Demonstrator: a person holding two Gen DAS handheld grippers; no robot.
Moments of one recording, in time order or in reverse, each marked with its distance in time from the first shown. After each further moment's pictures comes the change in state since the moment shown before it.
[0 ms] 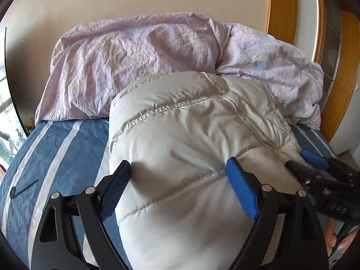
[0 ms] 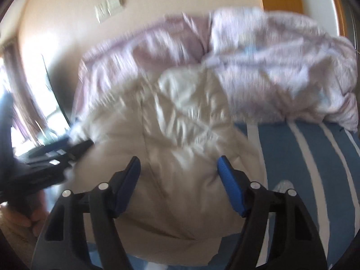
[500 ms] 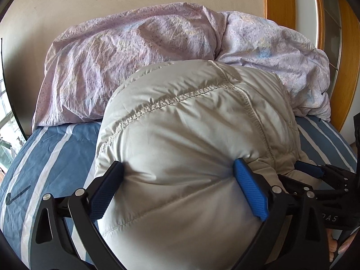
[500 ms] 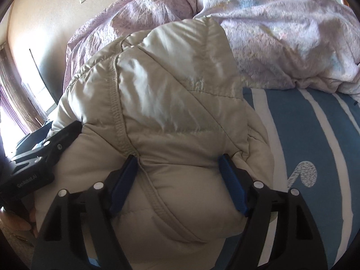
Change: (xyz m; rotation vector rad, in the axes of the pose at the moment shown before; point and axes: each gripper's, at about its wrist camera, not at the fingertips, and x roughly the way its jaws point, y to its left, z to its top) left arm 0.036 -0.018 -0.010 0.044 -0.008 0.043; right arm 0.061 -0.024 -0.019 0.071 0.111 0.052
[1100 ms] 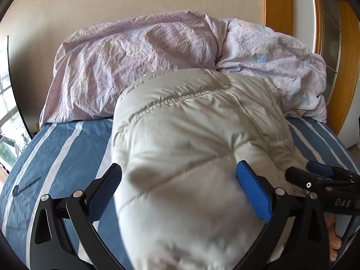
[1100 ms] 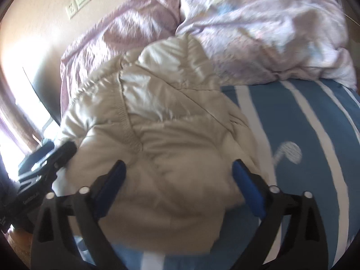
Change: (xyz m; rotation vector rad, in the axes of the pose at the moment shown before) left arm -0.045 0.011 -0.009 -0.025 -0.004 -0.003; right arm -0.048 0.004 -0.012 0.126 -0.044 -0.043
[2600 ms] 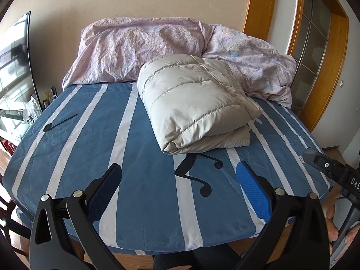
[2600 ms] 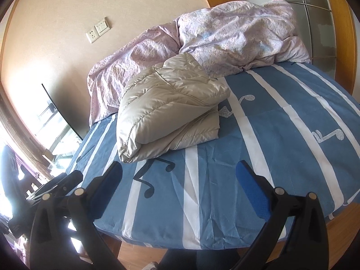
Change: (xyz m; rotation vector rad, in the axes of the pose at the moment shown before) left arm -0.186 0.014 -0.093 -0.075 0.072 -0.095; right arm -0.192 0.036 -0.131 0.109 -0.107 0.011
